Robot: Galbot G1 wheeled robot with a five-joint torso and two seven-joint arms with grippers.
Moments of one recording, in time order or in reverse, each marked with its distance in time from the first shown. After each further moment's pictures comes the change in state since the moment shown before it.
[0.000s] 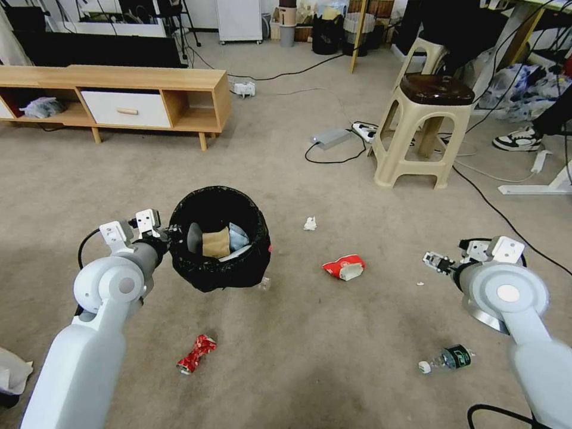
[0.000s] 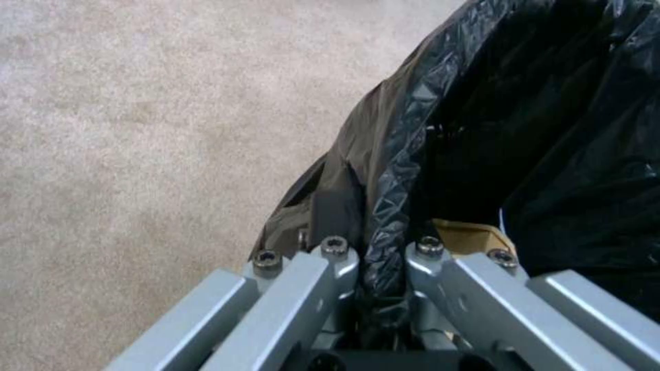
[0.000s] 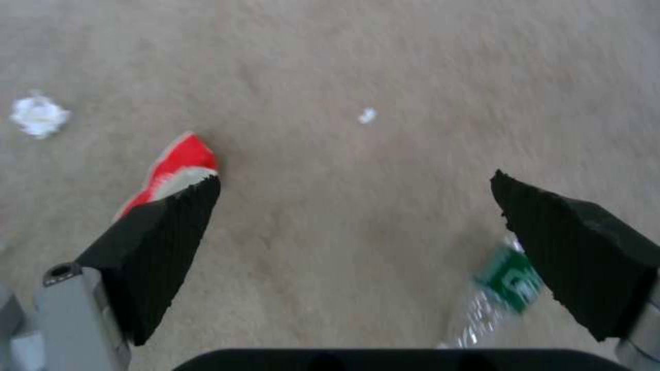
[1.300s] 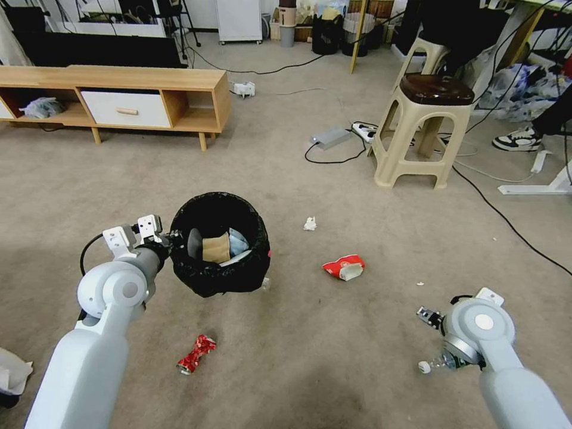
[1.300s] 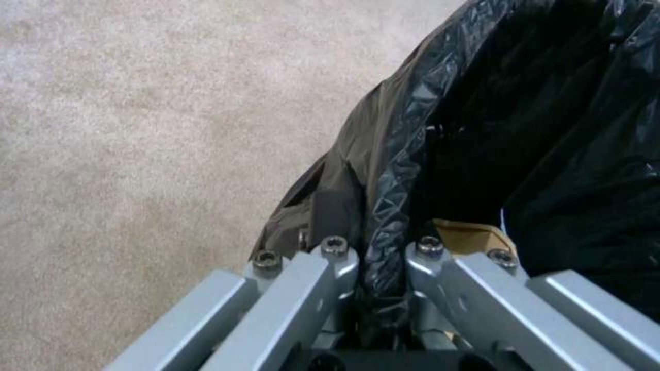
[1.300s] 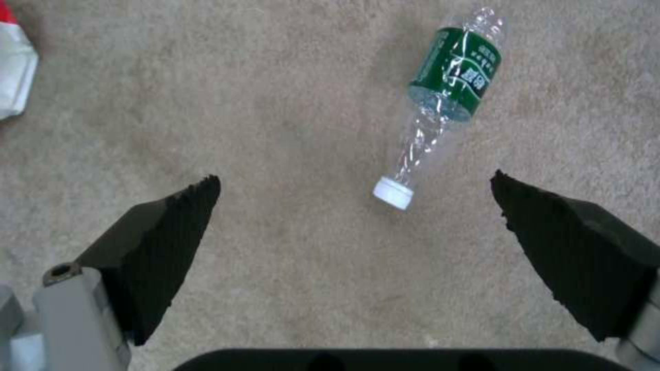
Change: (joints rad) left arm 0.024 -0.012 0.003 0.000 0.018 0.000 -0.006; right arm -0.139 0.130 -0.012 -0.083 0.040 0.103 0.137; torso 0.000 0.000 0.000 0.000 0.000
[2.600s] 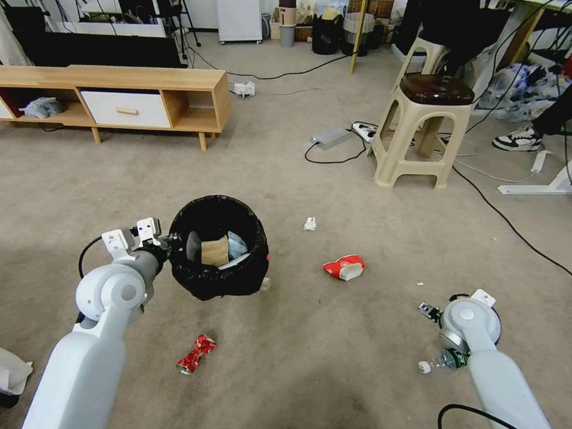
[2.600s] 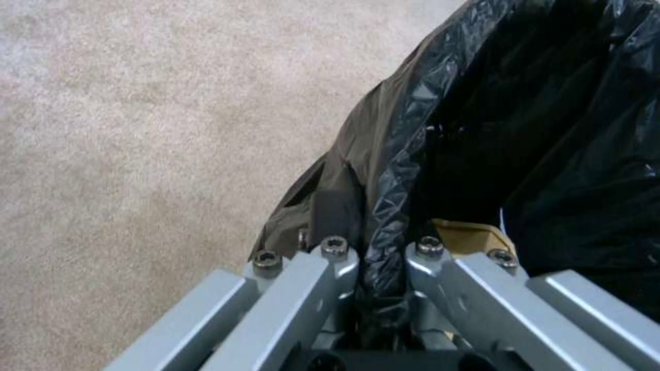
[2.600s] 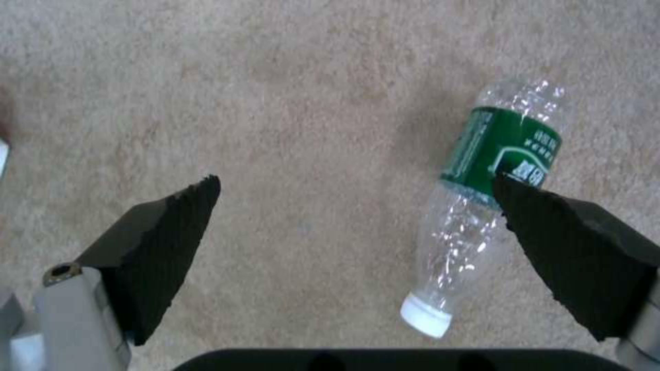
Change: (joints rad) left arm 0.013 0.010 -0.008 -0.002 -0.003 0.000 0.005; right arm 0.106 0.034 0.046 -0.306 -0.215 -0.004 -0.325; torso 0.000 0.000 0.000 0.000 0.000
